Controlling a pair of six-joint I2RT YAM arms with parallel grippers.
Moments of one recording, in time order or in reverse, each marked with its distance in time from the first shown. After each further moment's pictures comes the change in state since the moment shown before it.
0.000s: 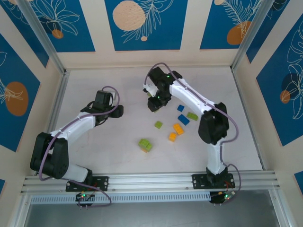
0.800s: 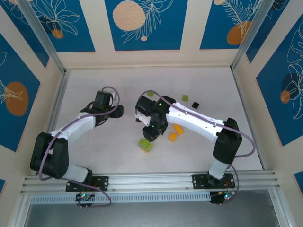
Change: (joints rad) left arm 0.000 0.000 -0.006 0.006 0.000 0.000; right arm 0.338 -0.232 -0.294 -0.059 0.072 0.203
